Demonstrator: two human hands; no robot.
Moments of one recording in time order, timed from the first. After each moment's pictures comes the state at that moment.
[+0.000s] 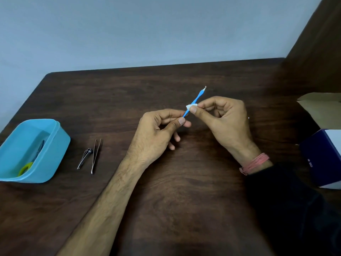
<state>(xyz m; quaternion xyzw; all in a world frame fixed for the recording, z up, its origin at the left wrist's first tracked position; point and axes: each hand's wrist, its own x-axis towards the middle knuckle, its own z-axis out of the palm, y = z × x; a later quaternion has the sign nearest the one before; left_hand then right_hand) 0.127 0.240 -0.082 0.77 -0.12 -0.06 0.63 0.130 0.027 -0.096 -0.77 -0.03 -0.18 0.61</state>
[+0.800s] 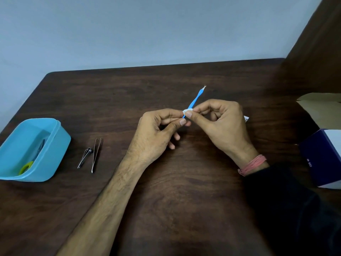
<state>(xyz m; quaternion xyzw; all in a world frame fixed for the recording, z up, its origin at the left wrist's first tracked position) 0.128 0.240 -0.087 0.78 -0.13 -0.05 0.62 0.123 0.030 -0.090 -0.80 -0.06 -0.20 0.56</state>
